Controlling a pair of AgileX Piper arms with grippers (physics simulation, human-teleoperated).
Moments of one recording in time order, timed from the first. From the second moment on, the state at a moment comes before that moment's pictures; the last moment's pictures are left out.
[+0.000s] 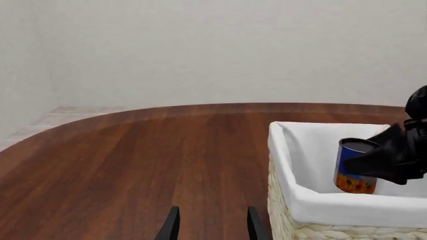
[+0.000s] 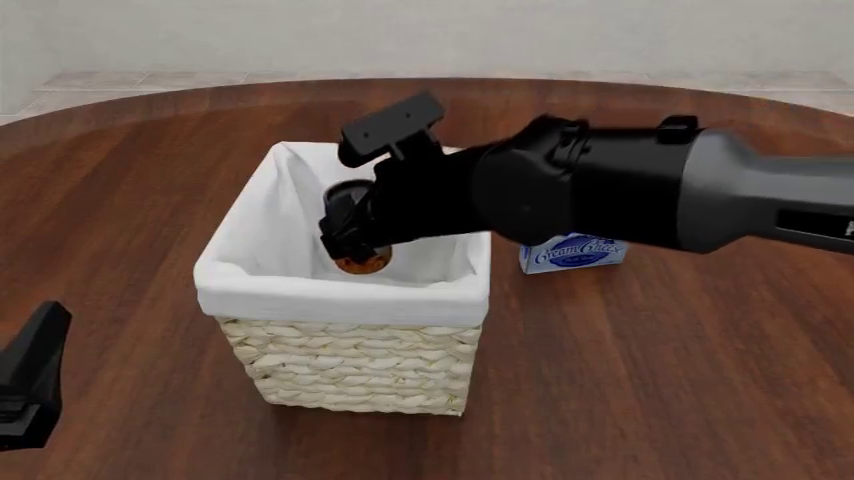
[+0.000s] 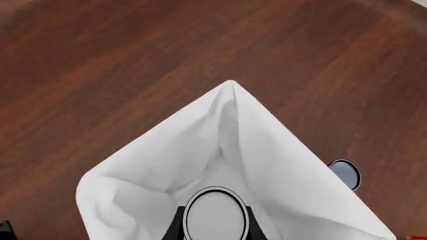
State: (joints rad) left arm 0.00 0.00 -0.03 0.02 0.00; right arm 0.85 1.68 -1.25 0.26 0.03
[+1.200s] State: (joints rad) left arm -0.01 0.00 -0.04 0.02 0.00; right arm 0.84 1.73 -1.21 0.21 0.06
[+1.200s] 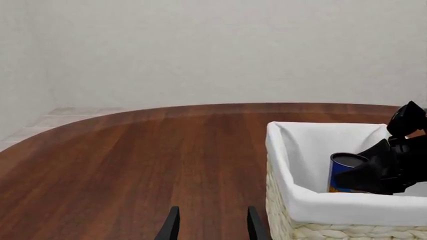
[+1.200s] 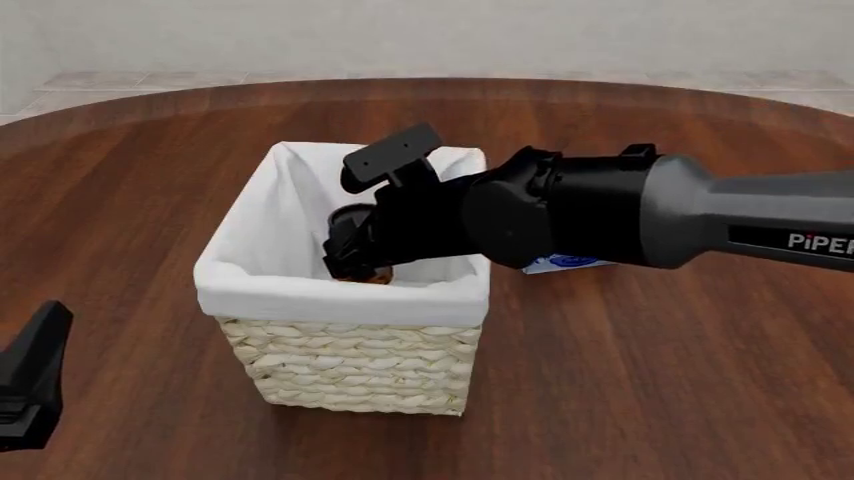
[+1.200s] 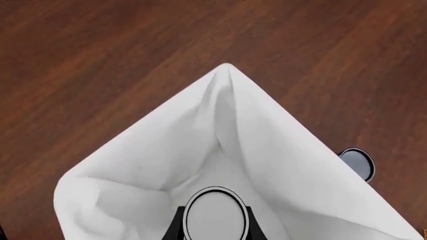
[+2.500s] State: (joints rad) left arm -0.02 0.00 -0.04 0.02 0.00; right arm 0.82 1.69 -1.22 0.21 0.02
